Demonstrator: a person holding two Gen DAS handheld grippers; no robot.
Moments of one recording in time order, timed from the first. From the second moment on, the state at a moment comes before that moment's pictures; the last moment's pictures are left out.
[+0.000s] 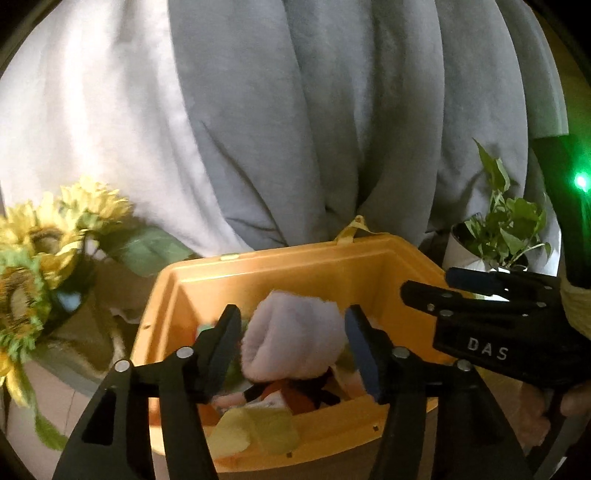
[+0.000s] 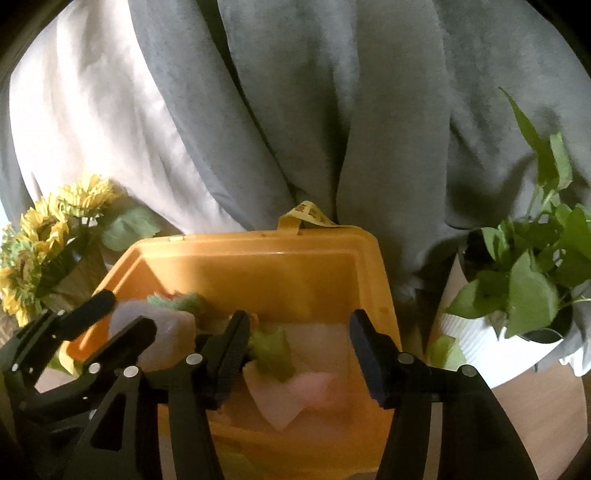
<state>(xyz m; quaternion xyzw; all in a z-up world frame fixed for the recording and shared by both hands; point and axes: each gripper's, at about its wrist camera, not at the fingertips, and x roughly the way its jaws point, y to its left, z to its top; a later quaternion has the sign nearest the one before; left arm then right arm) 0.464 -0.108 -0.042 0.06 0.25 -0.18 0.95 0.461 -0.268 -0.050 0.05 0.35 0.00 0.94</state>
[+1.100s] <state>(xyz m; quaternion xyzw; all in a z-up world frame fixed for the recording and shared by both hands) 0.273 -0.004 0.049 0.05 0.16 -0.08 0.98 0.245 -0.200 0.038 0.04 0.22 -0.11 0.97</state>
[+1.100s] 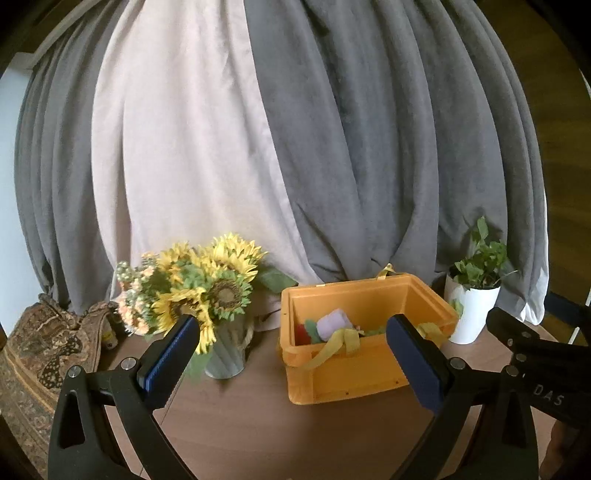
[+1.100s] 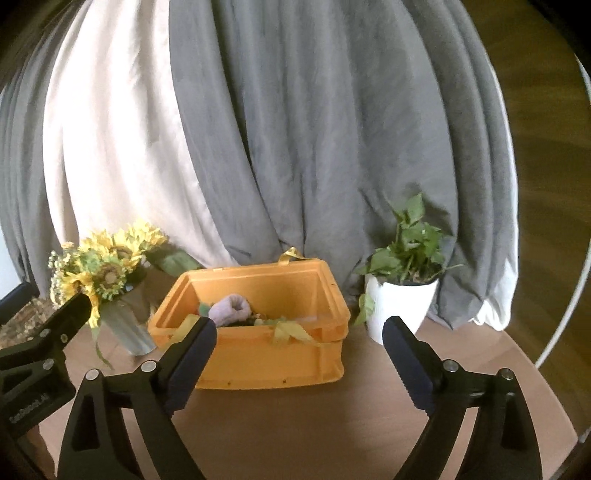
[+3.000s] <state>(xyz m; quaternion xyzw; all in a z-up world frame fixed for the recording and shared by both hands) 0.035 -0.046 0.049 0.04 0.16 -0.09 0.98 0.011 -0.236 0.053 0.04 0.20 -0.08 0.98</state>
